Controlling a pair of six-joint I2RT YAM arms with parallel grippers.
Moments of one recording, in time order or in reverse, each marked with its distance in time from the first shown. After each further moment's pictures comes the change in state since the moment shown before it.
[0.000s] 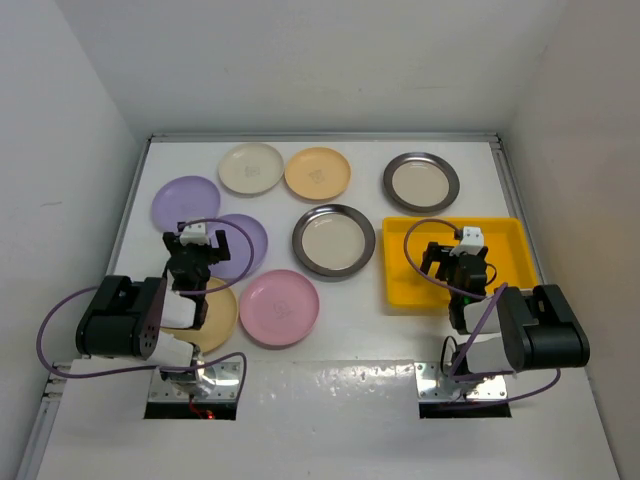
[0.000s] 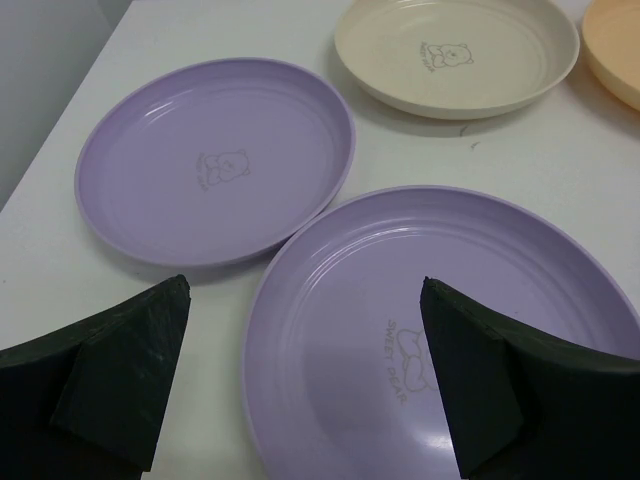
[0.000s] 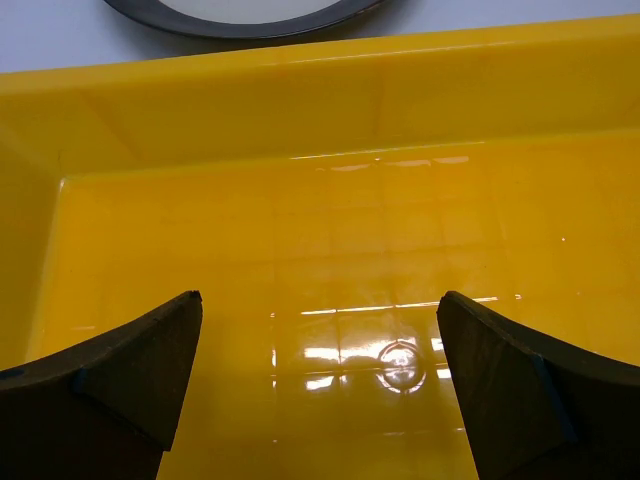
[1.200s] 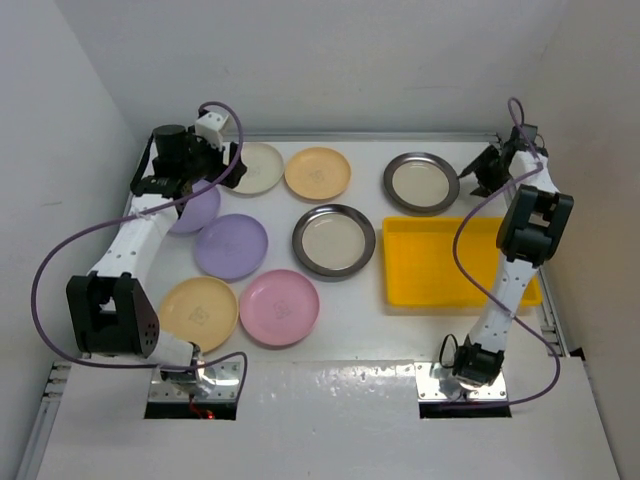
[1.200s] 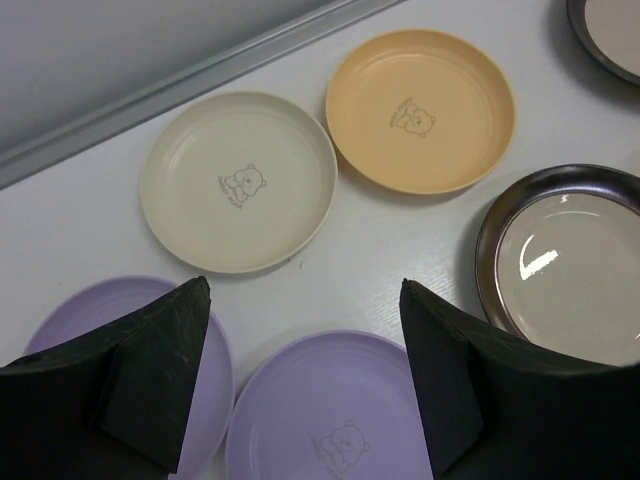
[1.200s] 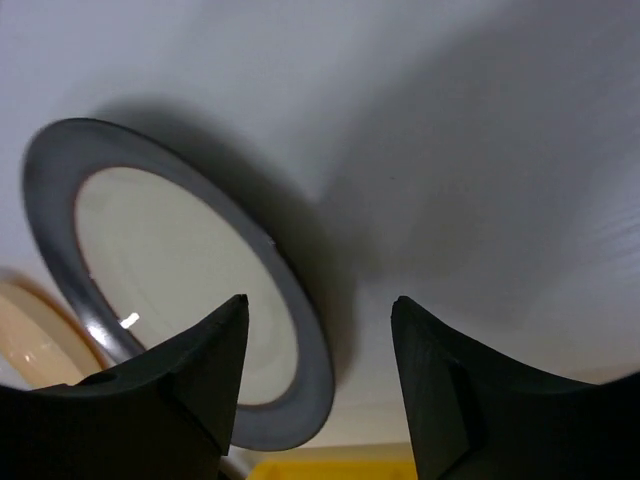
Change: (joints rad) left arm 0.005 0.004 1.126 -1.439 0.539 0.156; right arm -0.359 0.941 1.912 -1.674 -0.385 0.437
